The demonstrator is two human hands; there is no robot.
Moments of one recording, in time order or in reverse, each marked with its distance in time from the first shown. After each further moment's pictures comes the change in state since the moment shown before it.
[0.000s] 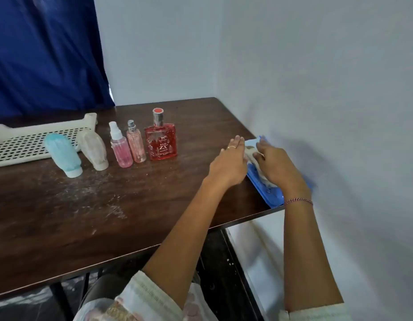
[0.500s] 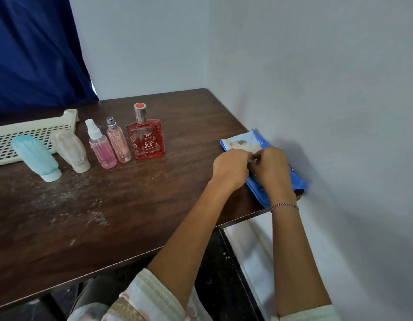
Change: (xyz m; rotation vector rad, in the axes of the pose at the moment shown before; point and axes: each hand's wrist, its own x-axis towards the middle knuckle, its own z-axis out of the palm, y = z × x) left_hand 0.019 0.018 0.030 0.202 0.019 -0.005; right_hand 0.011 0.027 0.025 -0.123 0.168 0.200
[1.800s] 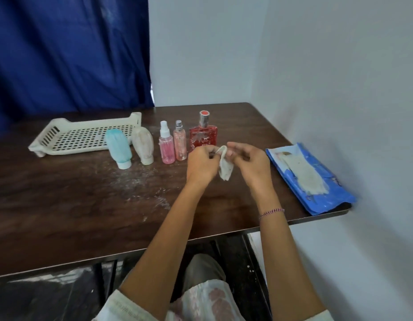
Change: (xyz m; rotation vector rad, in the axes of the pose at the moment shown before) left_hand -0.064 -0.110 -0.059 -0.690 0.404 -0.298; right_hand -0.042 -0.115 0.015 1.043 -0.141 -0.097
